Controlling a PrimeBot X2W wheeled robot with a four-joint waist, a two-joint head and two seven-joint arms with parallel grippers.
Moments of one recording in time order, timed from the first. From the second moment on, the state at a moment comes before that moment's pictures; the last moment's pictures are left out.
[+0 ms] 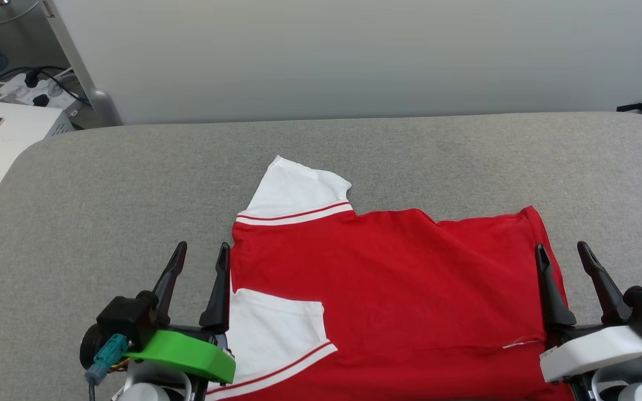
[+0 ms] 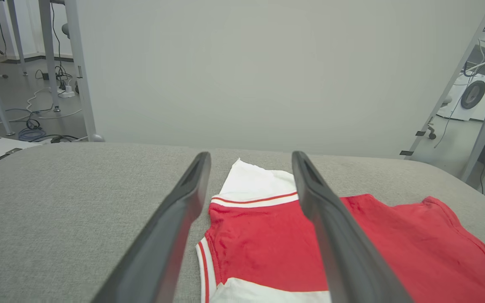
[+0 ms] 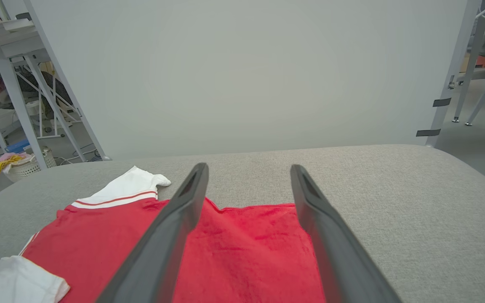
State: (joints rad) left arm -0.03 0.21 -0.23 0.05 -0.40 -0.01 -0.26; right arm 0.04 -0.13 0.00 -0.02 0.28 0.13 -0.16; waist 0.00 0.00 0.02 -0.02
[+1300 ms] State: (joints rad) left arm -0.77 0.51 -0.55 0.22 -0.51 -0.13 0.29; right arm -0.12 -0.10 0.10 -0.02 0.28 0.13 -0.20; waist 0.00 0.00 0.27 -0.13
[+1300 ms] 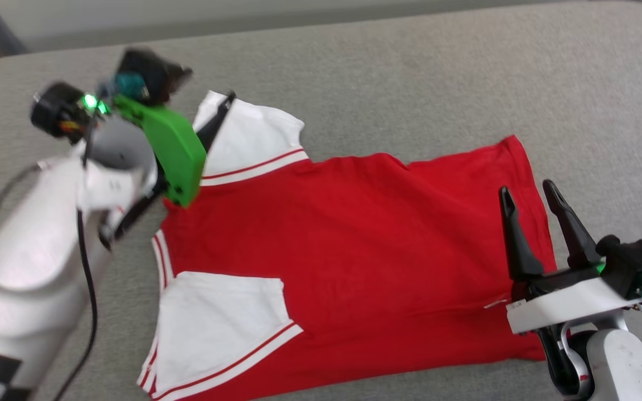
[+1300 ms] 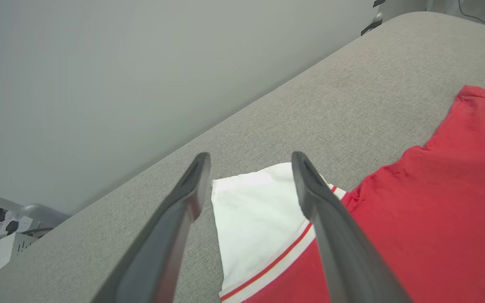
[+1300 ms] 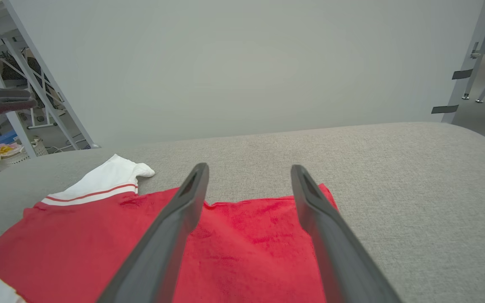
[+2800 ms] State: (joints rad) left arm -1.12 0.58 -0.73 0.64 -0.83 -0.12 0.54; right arm -0.27 -0.27 0.12 -0.03 0.32 0.13 0.13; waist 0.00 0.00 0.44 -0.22
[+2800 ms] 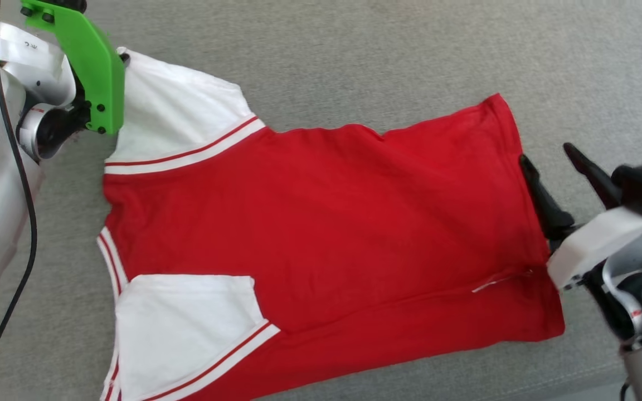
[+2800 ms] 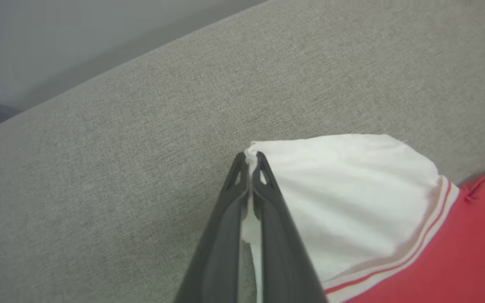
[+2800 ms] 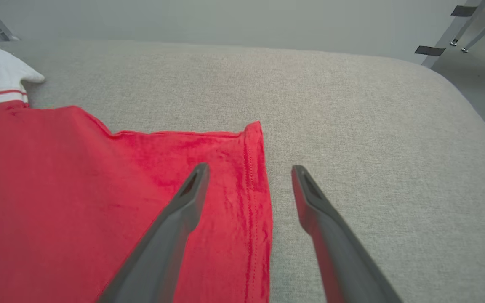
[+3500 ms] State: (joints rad) left arm -0.97 0.66 -0.73 0.01 -0.83 0.02 0.56; right arm -0.60 -0.48 0.13 0.16 0.39 0.13 0.77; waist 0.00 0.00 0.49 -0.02
